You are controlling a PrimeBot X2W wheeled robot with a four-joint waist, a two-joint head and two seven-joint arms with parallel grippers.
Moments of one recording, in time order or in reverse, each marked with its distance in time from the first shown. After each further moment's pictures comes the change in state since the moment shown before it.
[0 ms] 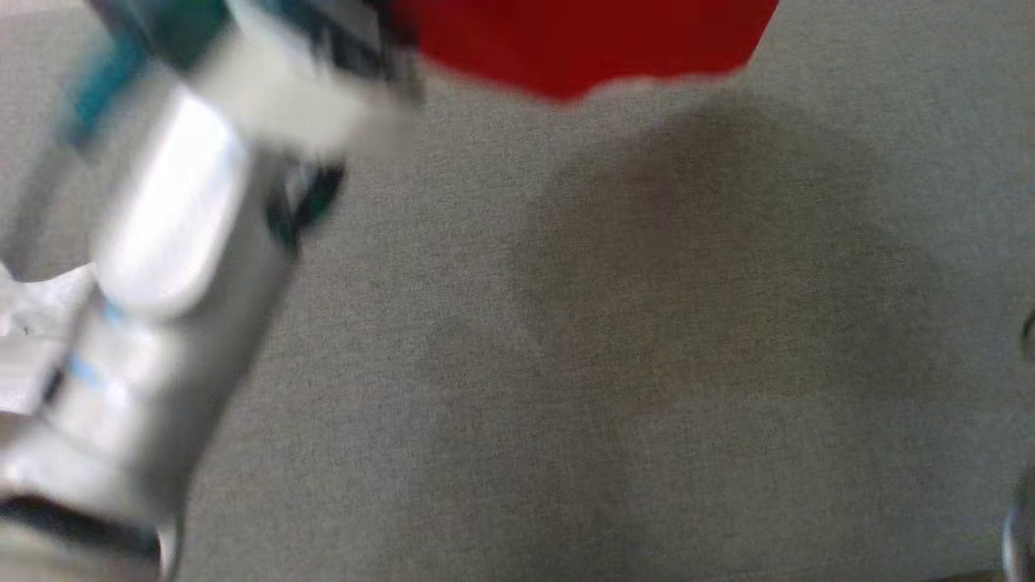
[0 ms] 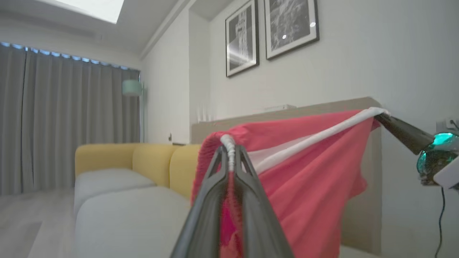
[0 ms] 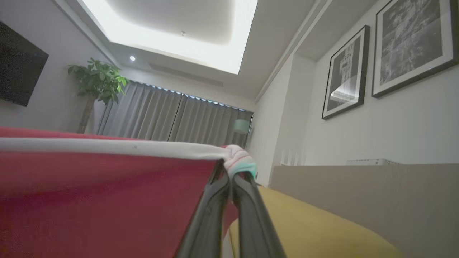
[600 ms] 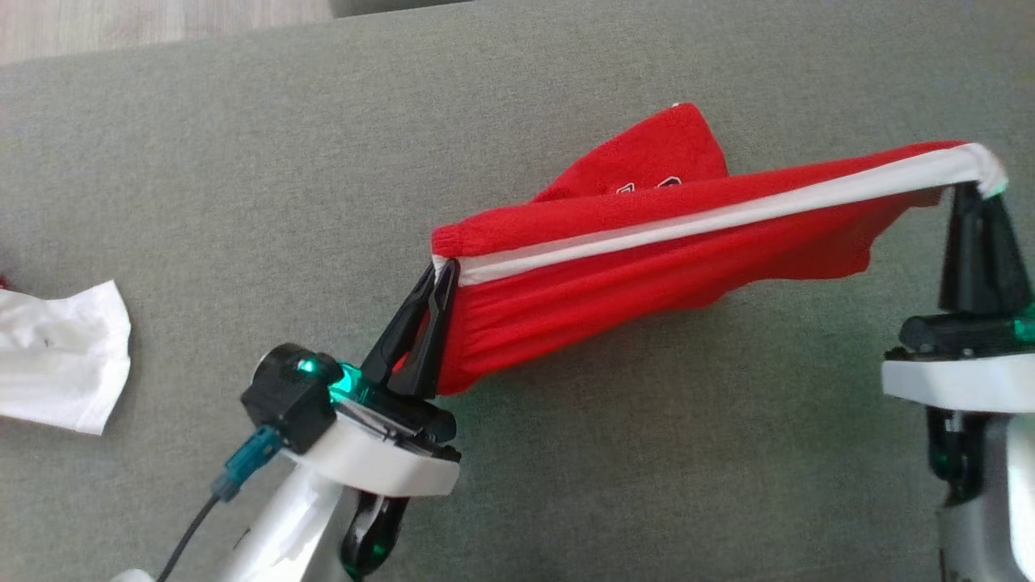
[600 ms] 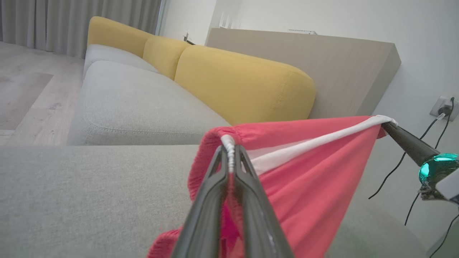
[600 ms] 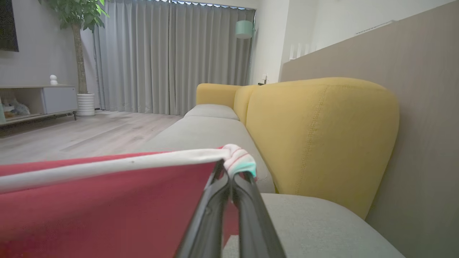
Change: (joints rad) left arm 0.760 -0.076 0.086 -0.168 0.096 -0.008 0.000; right arm 0.686 0.159 -0.030 -0.181 0.027 0.000 0.000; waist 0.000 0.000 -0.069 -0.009
